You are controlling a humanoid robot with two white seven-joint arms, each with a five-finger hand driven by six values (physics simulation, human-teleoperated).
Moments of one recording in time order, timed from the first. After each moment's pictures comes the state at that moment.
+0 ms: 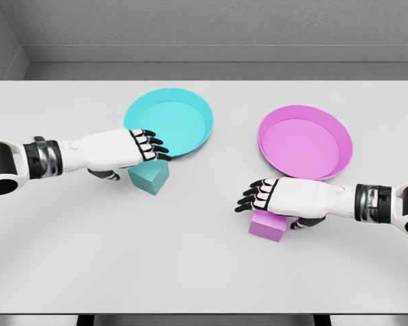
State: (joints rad) left arm -0.61 0.76 -0.72 -1.54 -0.62 -0.61 -0.37; right arm -0.43 -0.89 0.74 -1.75 0.38 -0.55 0.45
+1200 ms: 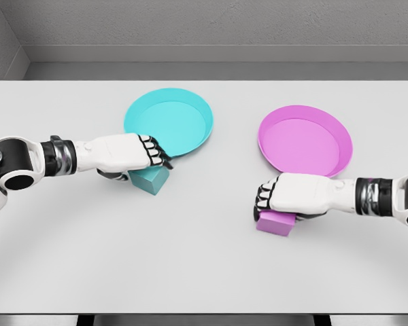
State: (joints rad) left arm -0.66 0.71 -0.77 -1.49 -0.66 -0.61 -0.43; right arm -0.47 -0.89 0.72 -1.75 0.43 -0.58 0.49
